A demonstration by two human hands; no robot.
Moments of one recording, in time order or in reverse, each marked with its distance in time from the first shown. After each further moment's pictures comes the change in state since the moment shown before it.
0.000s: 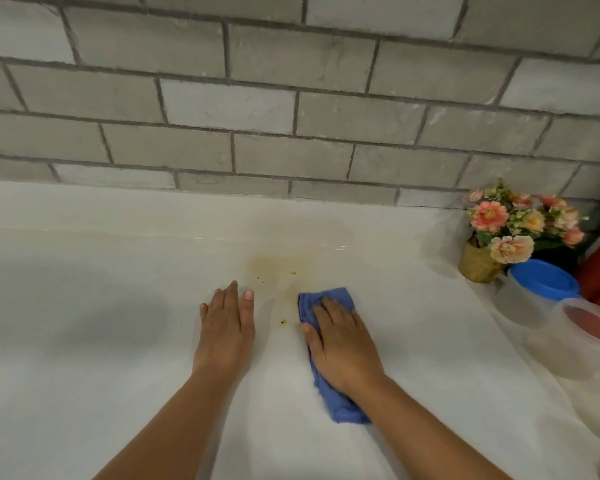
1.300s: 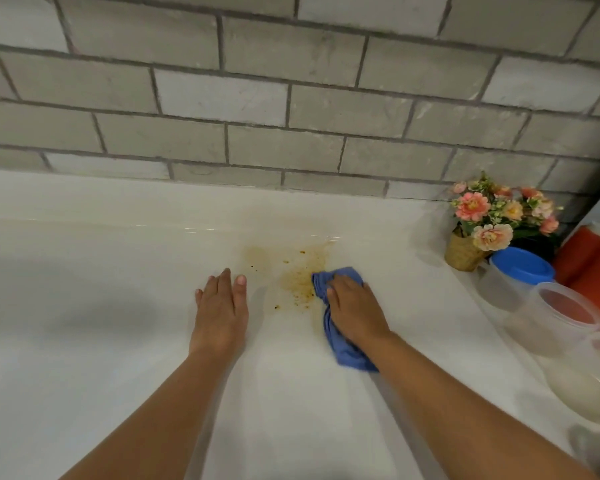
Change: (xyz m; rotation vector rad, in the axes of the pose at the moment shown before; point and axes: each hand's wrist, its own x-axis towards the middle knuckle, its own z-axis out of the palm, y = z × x) left_hand 0.002 -0.005 0.003 -0.023 0.030 0.023; right_hand 0.026 0.040 -0.009 0.036 0.126 0.018
